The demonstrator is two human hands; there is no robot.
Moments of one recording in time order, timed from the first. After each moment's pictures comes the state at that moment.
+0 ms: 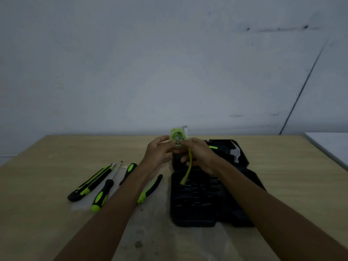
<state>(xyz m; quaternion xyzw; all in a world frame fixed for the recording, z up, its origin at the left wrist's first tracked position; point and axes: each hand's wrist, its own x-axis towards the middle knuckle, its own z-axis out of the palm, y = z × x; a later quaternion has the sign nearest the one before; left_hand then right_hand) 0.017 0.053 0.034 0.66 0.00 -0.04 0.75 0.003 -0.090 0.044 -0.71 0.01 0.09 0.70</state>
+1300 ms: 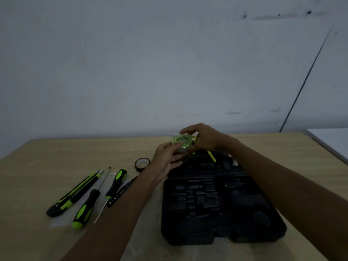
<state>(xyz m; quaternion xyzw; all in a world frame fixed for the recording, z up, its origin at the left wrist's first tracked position) 0.055 0.010 0.011 0.60 0.04 -0.15 0.78 0.080 -0.154 0.052 -0.94 -0.16 0.02 0.29</state>
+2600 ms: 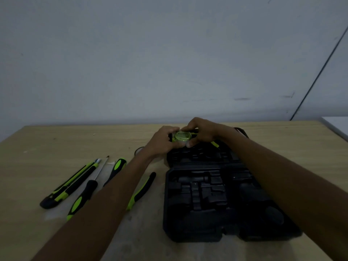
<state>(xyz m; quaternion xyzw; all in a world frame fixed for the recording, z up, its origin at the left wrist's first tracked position) 0.089 0.034 0.008 0.89 -0.19 -0.02 0.40 0.114 -0.145 0.024 -0.95 -0.18 0.09 0.26</state>
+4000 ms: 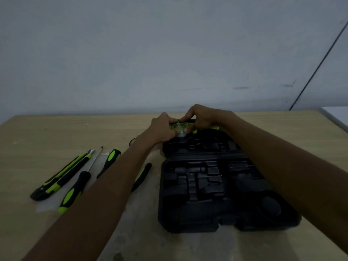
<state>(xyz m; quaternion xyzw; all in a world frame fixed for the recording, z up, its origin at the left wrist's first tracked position) 0.104 0.023 0.010 0.95 -0.15 -0.06 0.25 0.127 -0.148 0.025 -0.95 -0.18 0.11 0.24</state>
